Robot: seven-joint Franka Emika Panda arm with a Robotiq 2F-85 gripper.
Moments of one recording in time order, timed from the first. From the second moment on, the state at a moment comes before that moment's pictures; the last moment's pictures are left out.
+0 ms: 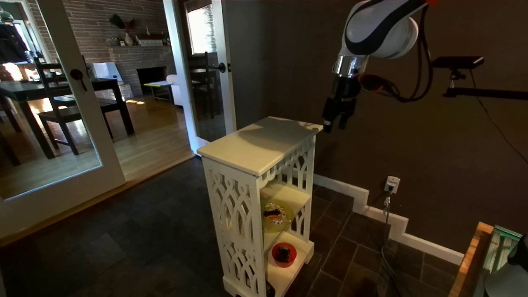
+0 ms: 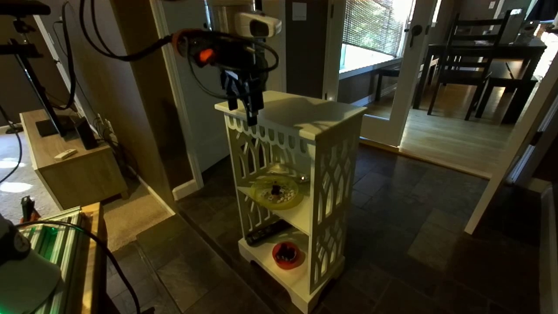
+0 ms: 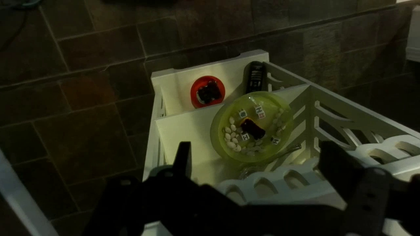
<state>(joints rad) 0.01 -0.17 -0.09 -2.33 0.15 2.22 -0.20</state>
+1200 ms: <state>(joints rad) -0.03 0.42 0.02 -2.34 0.81 2.75 -0.44</state>
